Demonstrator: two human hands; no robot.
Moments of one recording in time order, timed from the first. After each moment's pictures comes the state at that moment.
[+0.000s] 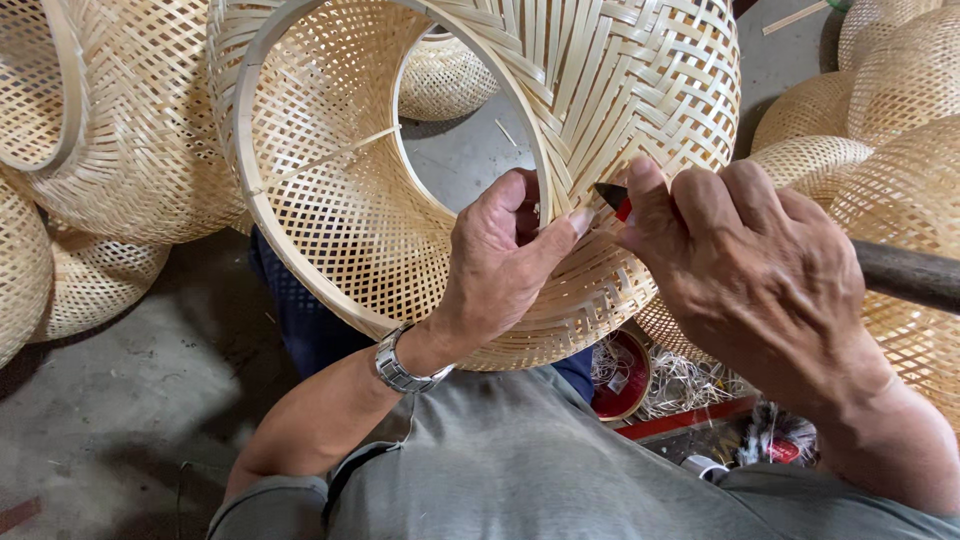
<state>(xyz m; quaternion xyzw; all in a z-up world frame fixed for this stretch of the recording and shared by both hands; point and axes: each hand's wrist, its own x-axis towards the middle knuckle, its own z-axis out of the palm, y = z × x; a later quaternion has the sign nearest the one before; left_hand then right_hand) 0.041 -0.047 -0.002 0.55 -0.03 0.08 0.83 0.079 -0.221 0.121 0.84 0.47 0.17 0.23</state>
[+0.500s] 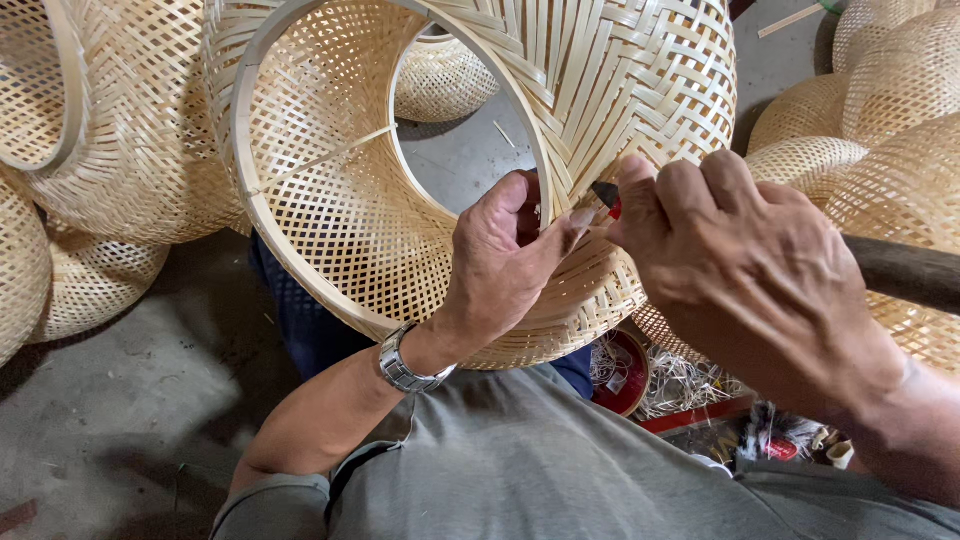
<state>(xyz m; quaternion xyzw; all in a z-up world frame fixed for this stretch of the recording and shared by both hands) 0.043 -0.052 -0.008 0.57 -0.05 0.12 0.81 0.083 -0.209 0.126 0.86 0.42 0.01 0.29</state>
